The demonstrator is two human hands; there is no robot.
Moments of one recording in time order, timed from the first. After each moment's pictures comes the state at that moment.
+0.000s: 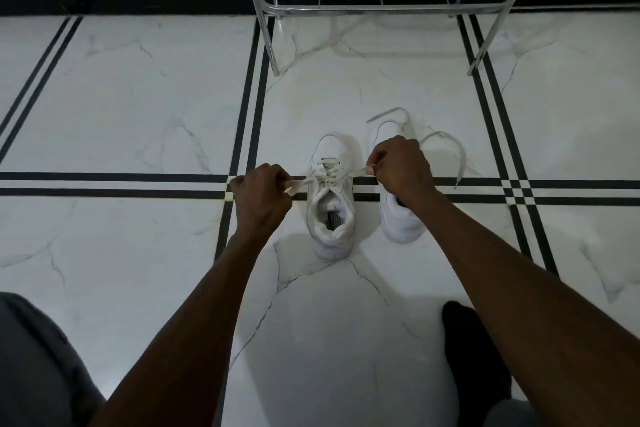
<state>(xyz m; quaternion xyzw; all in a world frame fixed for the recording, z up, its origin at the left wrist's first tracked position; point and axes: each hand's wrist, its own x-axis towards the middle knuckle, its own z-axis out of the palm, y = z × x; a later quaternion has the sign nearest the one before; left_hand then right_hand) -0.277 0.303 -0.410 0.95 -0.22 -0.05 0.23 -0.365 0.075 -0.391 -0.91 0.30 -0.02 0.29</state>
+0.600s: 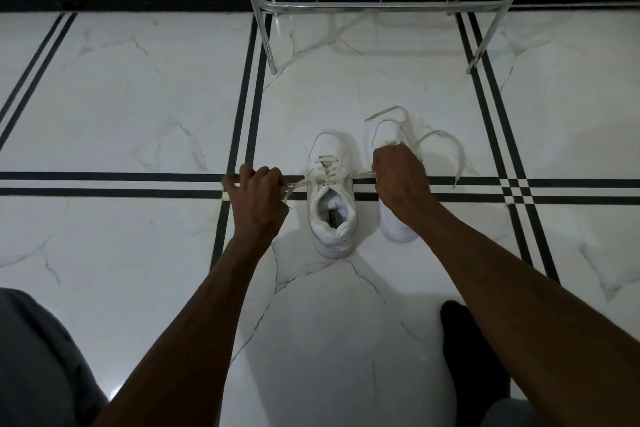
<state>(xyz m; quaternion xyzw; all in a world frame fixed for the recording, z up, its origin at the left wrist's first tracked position) -0.283 0.306 -0.418 0.96 -0.25 0.02 0.09 -0.375 0.084 -0.399 -0.97 0.24 0.01 0.10</state>
